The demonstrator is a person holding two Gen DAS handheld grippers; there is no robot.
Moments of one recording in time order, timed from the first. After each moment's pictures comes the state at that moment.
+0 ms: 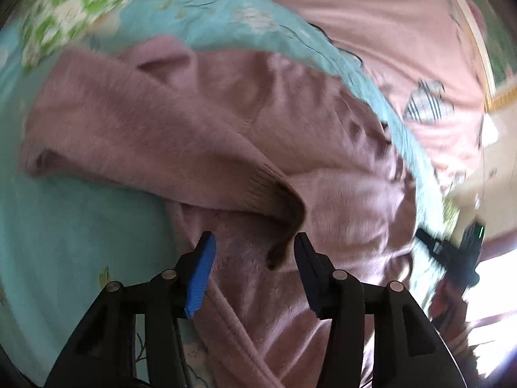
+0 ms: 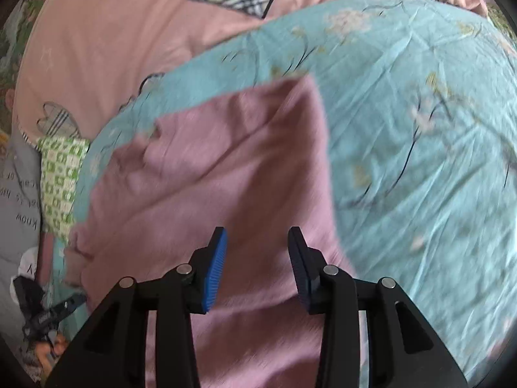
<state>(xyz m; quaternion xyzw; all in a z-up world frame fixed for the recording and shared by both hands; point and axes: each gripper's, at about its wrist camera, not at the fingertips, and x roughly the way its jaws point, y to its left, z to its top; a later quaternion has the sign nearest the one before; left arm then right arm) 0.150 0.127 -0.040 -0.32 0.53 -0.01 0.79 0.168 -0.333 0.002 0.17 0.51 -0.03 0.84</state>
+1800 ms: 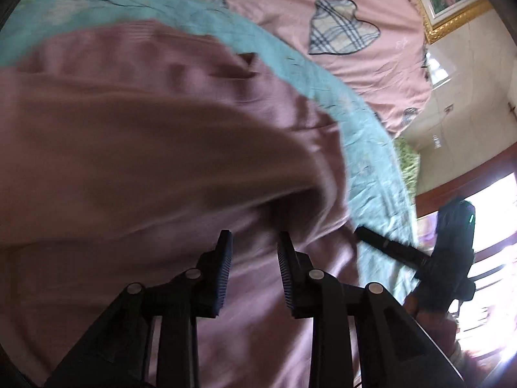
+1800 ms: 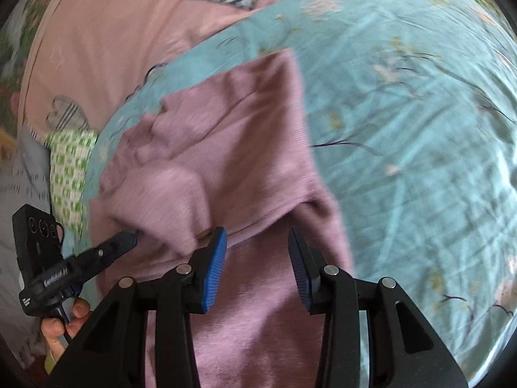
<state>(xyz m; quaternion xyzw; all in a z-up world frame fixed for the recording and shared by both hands) 0.209 -0.053 -0.039 -0.24 0.53 -0.16 0.80 0.124 -0.326 0.018 0.18 0.52 -0.03 0.84</state>
